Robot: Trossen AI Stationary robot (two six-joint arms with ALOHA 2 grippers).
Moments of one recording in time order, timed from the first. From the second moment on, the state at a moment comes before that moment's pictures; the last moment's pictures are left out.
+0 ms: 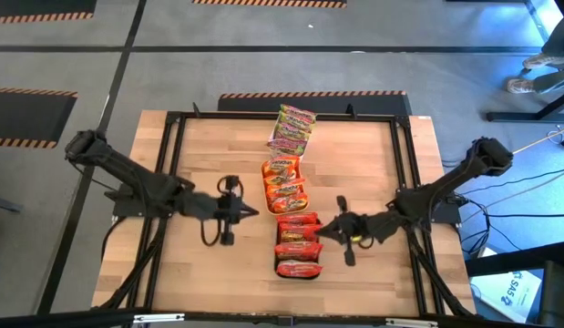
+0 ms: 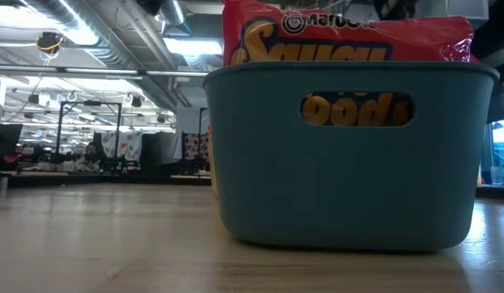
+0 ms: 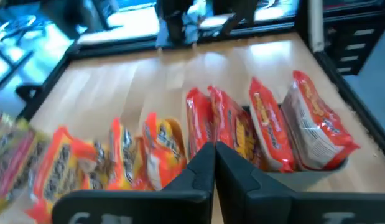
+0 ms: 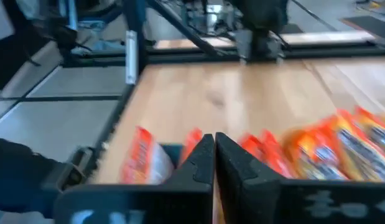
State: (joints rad) left arm -0.44 1.20 0.89 -0.19 -0.47 -0.11; right arm 0.56 1.29 0.76 0.19 0.41 0.24
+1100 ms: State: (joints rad) left arm 0.29 0.63 0.21 0.35 0.11 -0.03; right arm 0.35 0.73 0.06 0.64 0.42 0.26
